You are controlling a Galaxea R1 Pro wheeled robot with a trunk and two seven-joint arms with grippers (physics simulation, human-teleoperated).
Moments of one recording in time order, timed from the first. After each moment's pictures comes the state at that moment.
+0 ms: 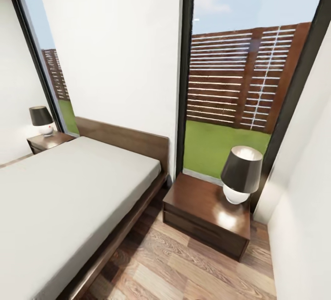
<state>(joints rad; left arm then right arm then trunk) -0.24 -0.03 -0.05 0.00 0.03 -0.28 0.11 -0.30 0.02 0.41 -0.13 -0.09 -0.07 0.06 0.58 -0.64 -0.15</state>
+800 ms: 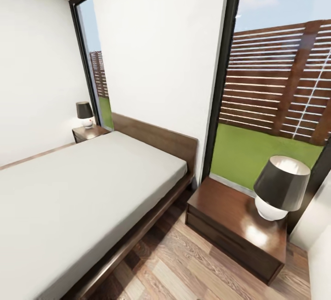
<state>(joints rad) -0.24 -0.03 -0.05 0.00 0.03 -0.29 0.11 -0.30 0.02 0.41 -0.13 -0.09 -0.07 0.06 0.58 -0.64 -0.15</state>
